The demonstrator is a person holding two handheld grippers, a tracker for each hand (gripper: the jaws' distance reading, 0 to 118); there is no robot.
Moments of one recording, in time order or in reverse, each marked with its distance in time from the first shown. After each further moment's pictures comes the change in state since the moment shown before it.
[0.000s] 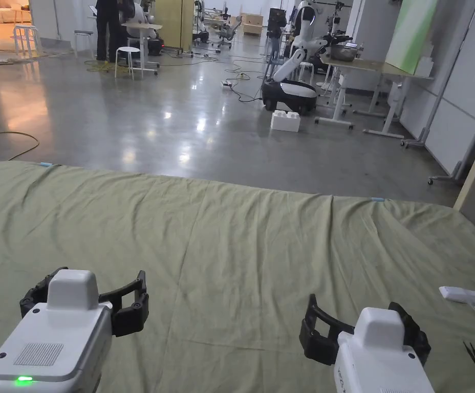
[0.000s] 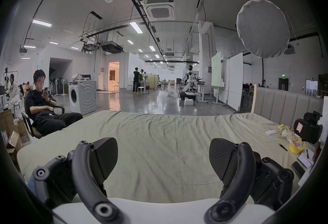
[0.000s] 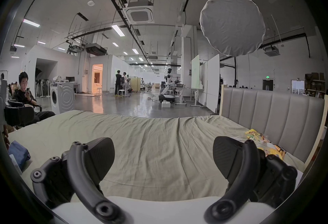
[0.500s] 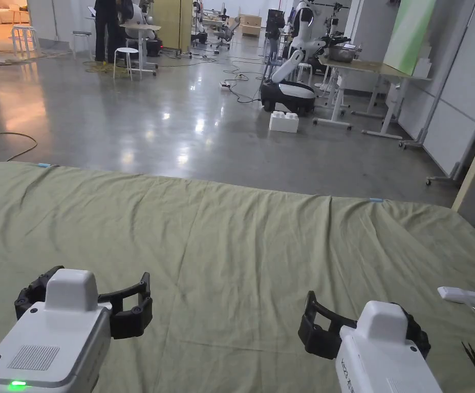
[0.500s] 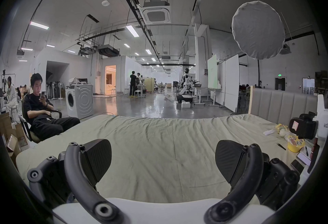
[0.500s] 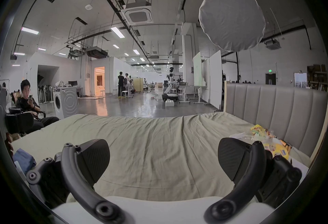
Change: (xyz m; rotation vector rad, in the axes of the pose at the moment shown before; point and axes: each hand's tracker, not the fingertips) left arm 0.001 0.002 0.003 0.033 -0.032 -0.016; right arm 0.007 0.002 -0.012 -0.045 0.024 -0.094
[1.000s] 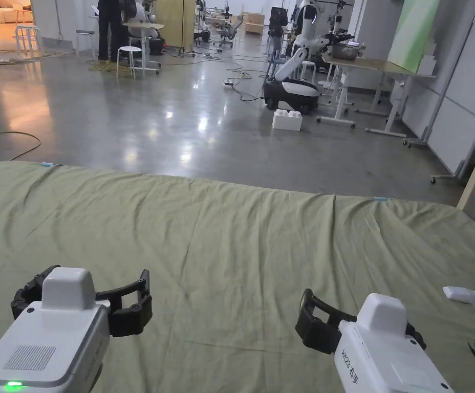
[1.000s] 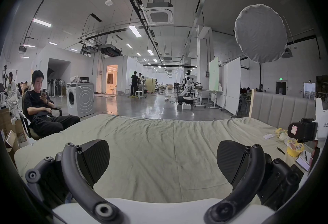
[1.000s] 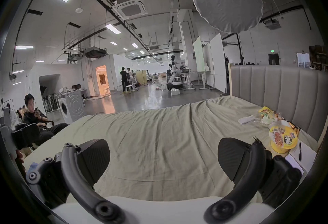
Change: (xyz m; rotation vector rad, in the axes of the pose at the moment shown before) left arm -0.005 0.002 -0.001 0.011 0.010 0.027; right arm -0.008 0.011 -0.007 -0.123 0.022 -0.105
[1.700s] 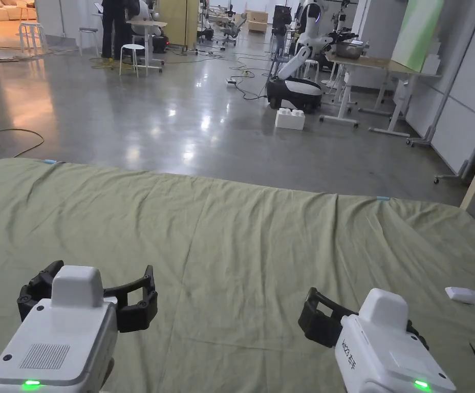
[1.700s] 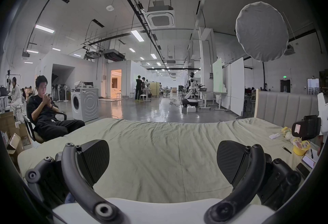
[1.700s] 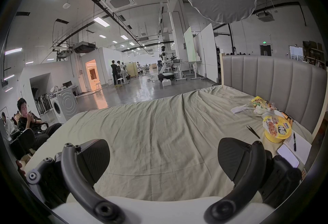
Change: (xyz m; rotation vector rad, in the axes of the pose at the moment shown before) left arm 0.009 -0.004 -0.004 0.036 0.048 -0.028; right arm -0.001 0.005 -0.007 -0.074 -0.070 -0.033
